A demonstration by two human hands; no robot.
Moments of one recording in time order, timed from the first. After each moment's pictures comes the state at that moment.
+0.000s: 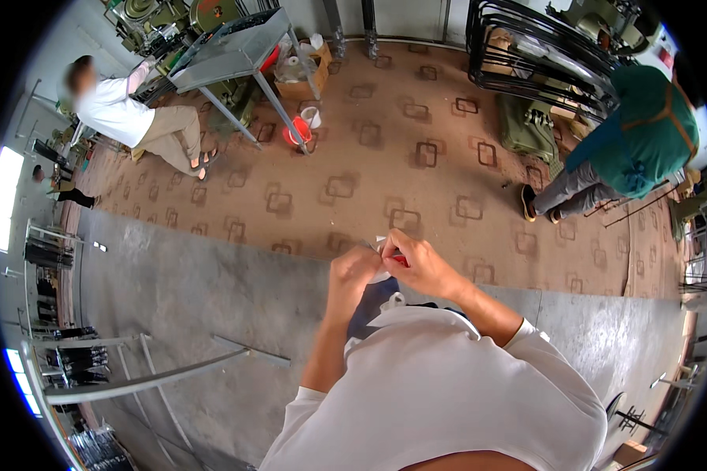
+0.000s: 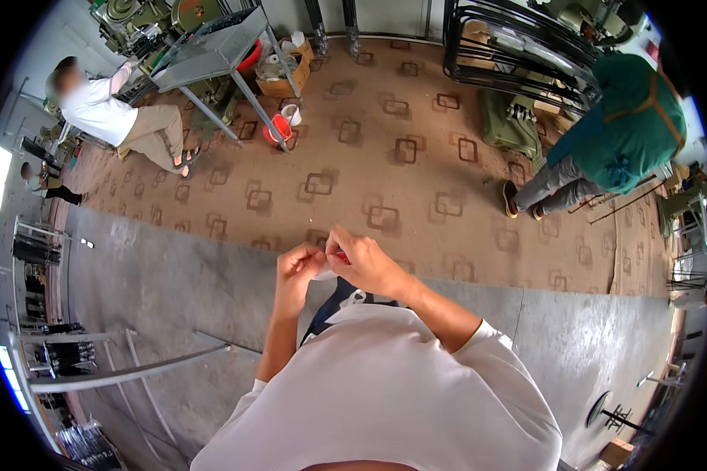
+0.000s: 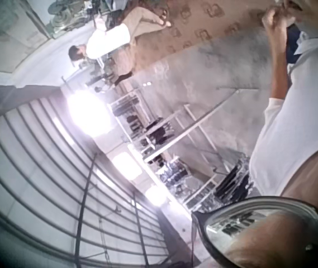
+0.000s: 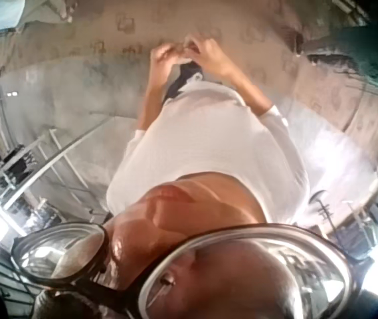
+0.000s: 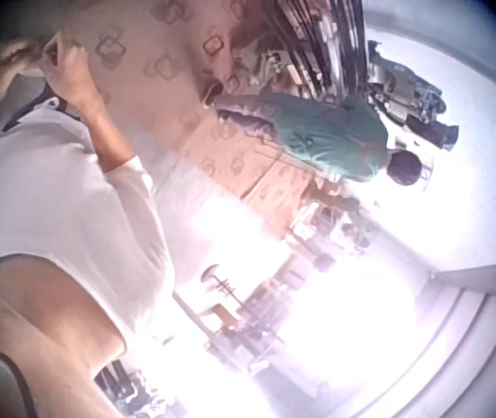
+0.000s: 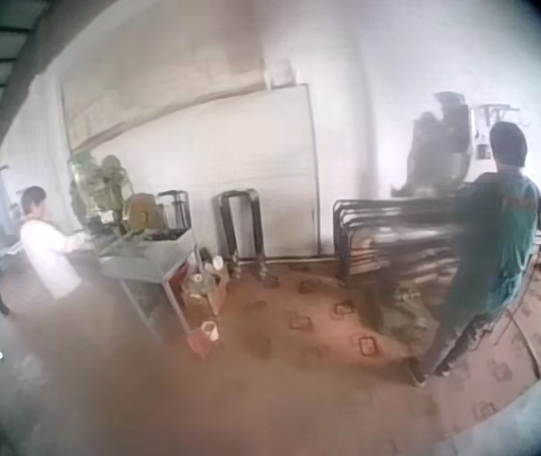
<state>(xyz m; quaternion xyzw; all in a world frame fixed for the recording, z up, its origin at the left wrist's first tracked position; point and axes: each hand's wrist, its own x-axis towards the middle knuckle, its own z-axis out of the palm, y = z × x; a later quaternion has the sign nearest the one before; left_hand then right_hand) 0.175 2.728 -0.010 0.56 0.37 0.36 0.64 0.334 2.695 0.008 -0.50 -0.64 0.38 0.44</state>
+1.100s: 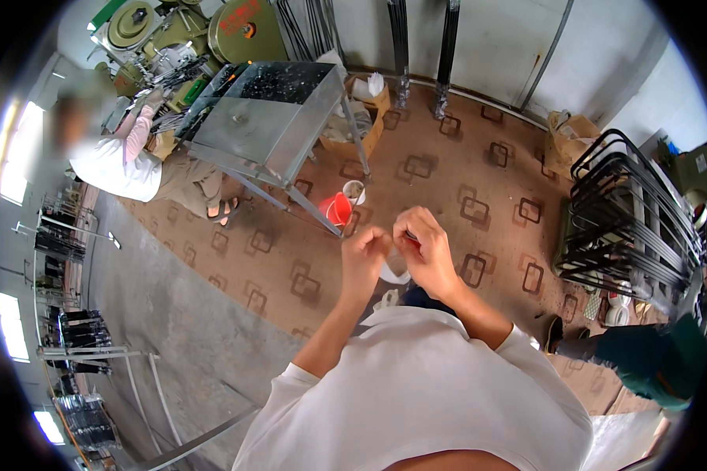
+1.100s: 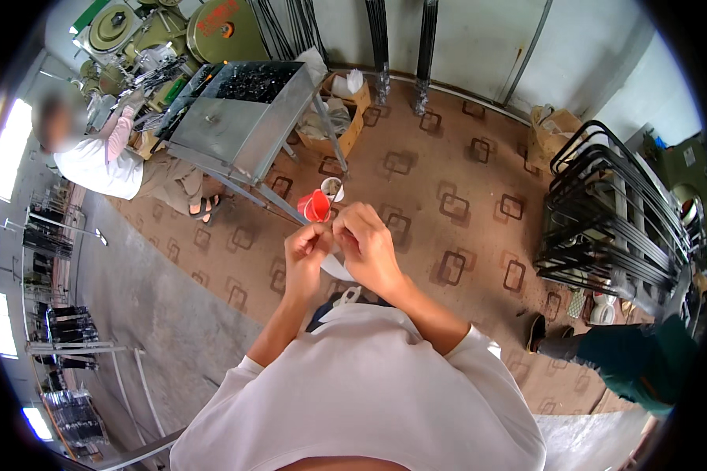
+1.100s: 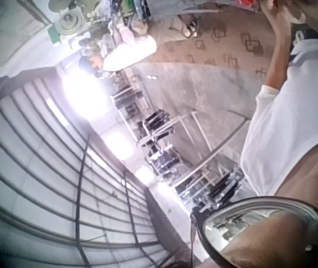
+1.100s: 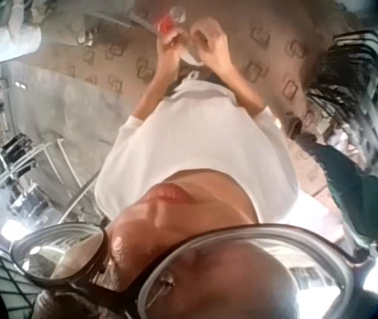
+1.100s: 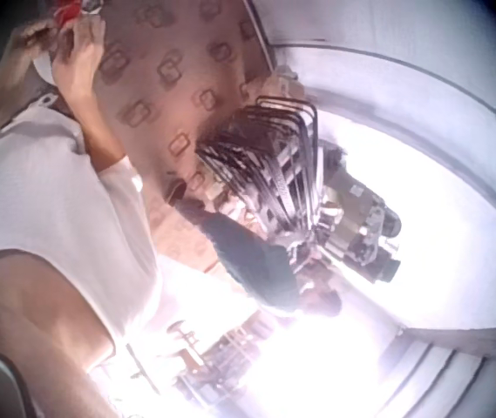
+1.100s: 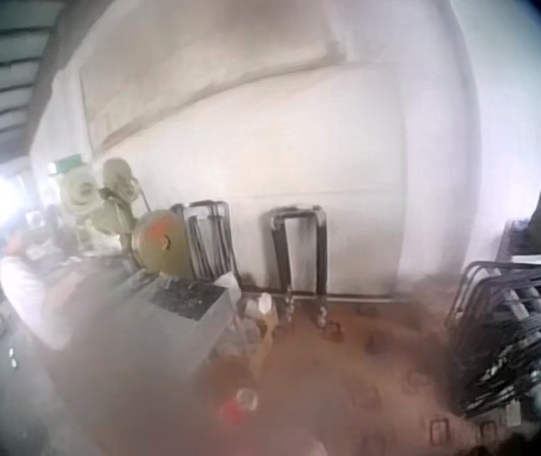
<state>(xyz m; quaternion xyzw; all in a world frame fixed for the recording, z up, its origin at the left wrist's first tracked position) 0.332 3.354 0.012 0.55 0.41 0.47 0.55 0.462 3.342 0.036 -0.46 -0.65 0.22 0.56</state>
